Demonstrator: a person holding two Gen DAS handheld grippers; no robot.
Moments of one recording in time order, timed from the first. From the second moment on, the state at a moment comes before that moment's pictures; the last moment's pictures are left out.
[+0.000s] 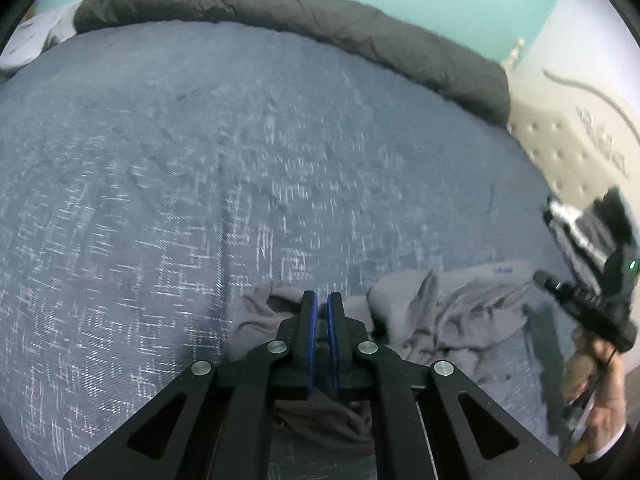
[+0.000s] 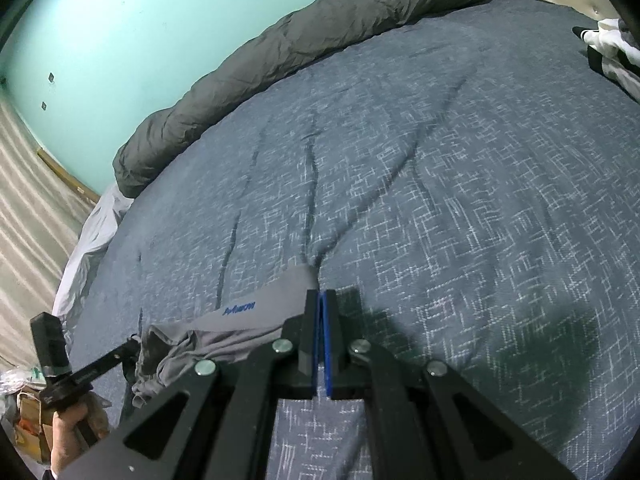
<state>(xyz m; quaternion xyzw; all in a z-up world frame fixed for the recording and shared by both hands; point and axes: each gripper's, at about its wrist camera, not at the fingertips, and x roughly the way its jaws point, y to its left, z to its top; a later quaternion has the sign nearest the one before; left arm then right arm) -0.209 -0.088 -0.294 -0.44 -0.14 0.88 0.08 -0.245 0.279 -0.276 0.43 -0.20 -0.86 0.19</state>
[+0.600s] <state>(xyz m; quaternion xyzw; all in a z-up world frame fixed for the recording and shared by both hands) -0.228 -0.053 -0.309 -0.46 -0.02 0.88 0.05 -0.240 0.280 -0.280 0.43 -0.20 -0.86 0.20</state>
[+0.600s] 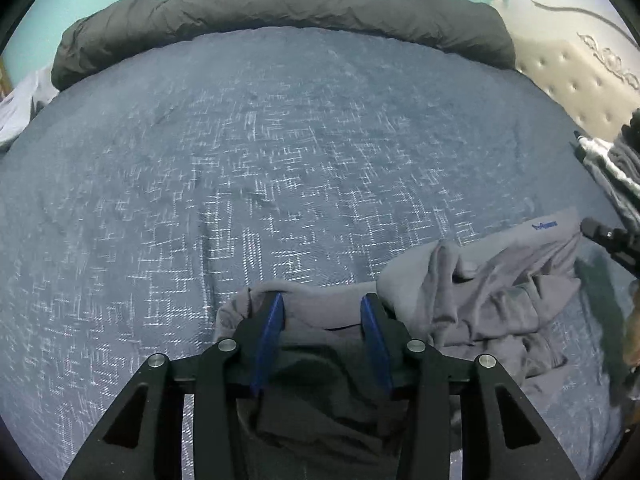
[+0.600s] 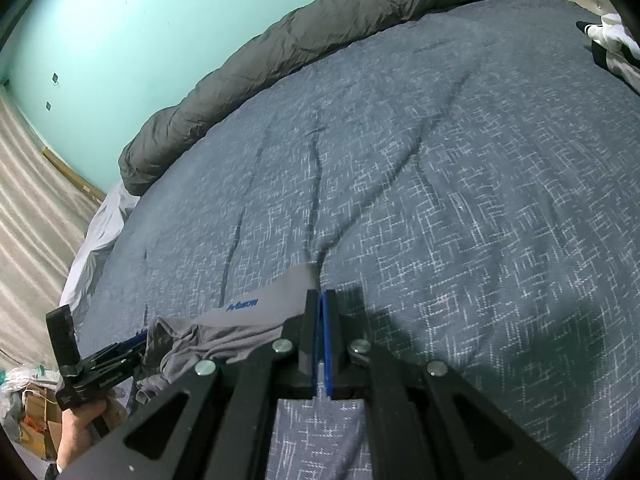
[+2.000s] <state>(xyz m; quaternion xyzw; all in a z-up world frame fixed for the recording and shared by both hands) -0.224 -0.107 -0.263 -0.38 -0.15 0.91 0.06 -0.253 0.290 -0.254 0.37 -0.23 -0.88 0.21</state>
